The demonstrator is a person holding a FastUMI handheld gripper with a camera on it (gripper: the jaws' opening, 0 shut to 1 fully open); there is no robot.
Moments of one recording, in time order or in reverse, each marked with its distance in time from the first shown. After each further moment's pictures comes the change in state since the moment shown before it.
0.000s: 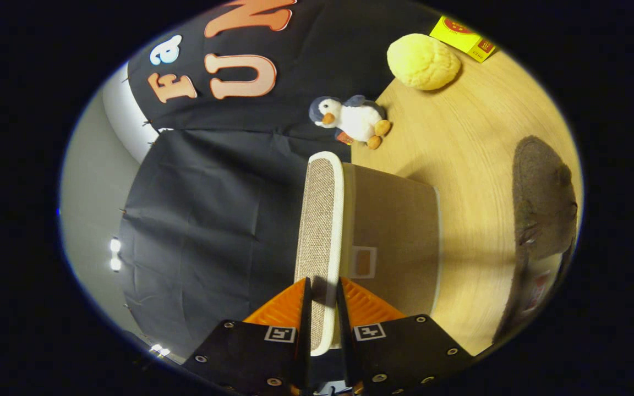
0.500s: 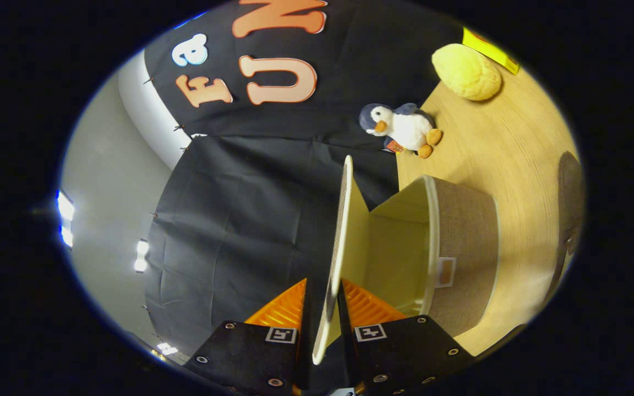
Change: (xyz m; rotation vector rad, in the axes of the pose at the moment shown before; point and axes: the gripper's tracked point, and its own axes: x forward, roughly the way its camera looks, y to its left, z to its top) arm 0.018 0.095 0.006 -0.060 -0.019 0.139
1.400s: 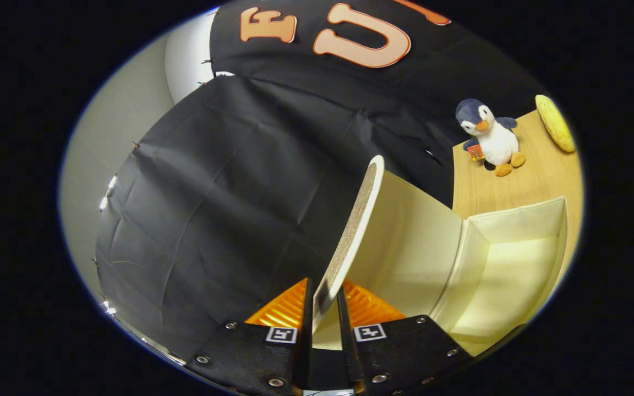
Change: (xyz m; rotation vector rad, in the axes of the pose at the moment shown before) arm 0.172 0.091 -0.060 -0.303 0.088 -0.116
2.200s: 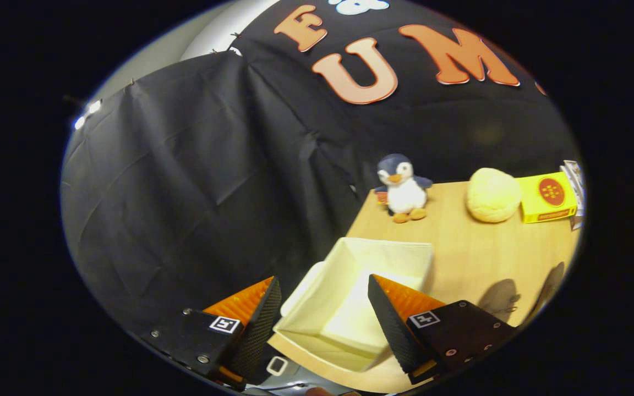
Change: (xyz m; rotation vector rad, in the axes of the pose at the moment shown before) arm -0.162 -0.145 0.026 -0.355 -0.101 -0.510
